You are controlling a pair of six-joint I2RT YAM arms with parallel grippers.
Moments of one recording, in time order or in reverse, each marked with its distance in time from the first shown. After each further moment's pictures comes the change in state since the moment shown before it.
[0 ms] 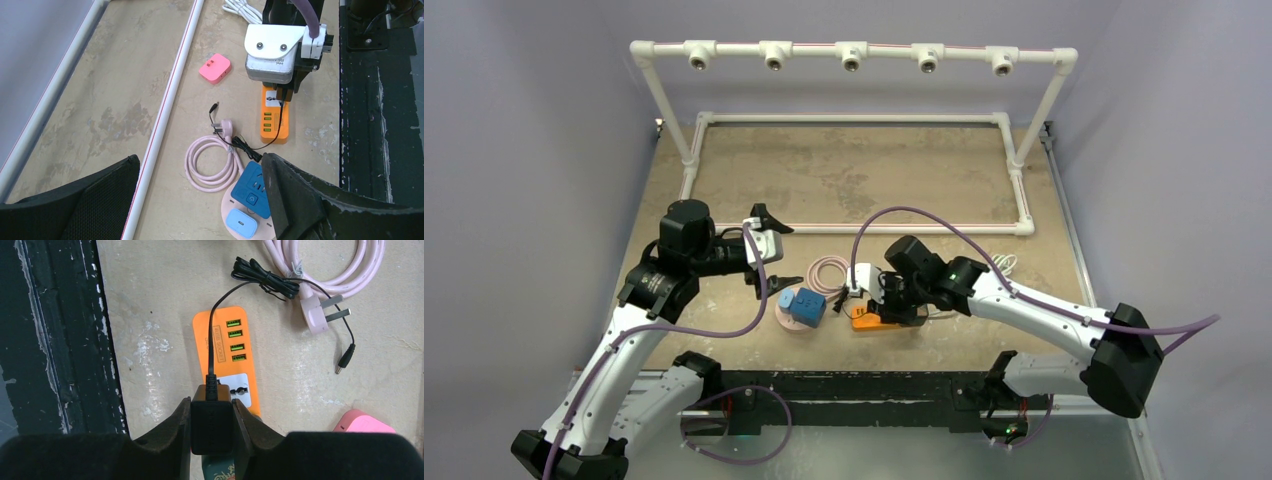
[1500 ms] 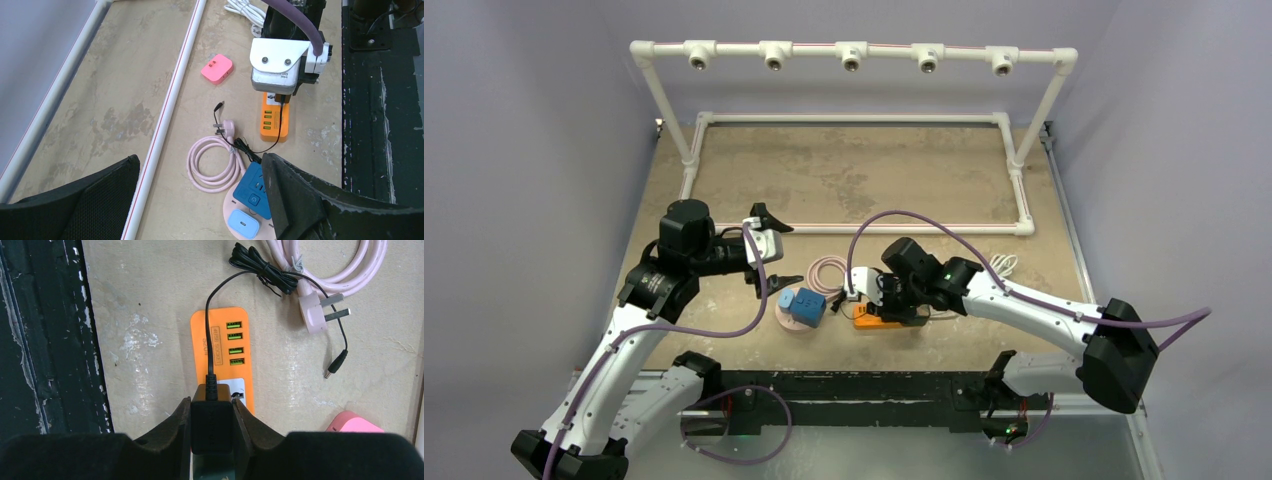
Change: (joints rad) left arm 0.000 0.000 0.000 0.008 -0.005 -0.001; right arm 0.000 0.031 -0.010 0.017 0.032 -0.056
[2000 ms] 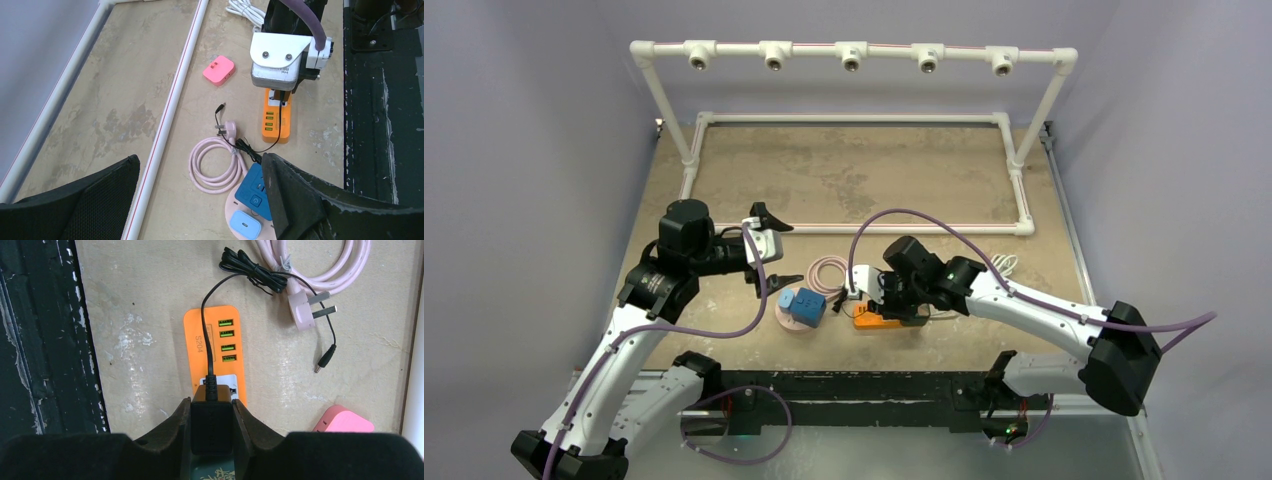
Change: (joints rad) left arm 0.000 -0.002 0.000 0.005 0.000 0.000; right arm 0.000 -0.018 0.011 -0.012 0.023 -0.003
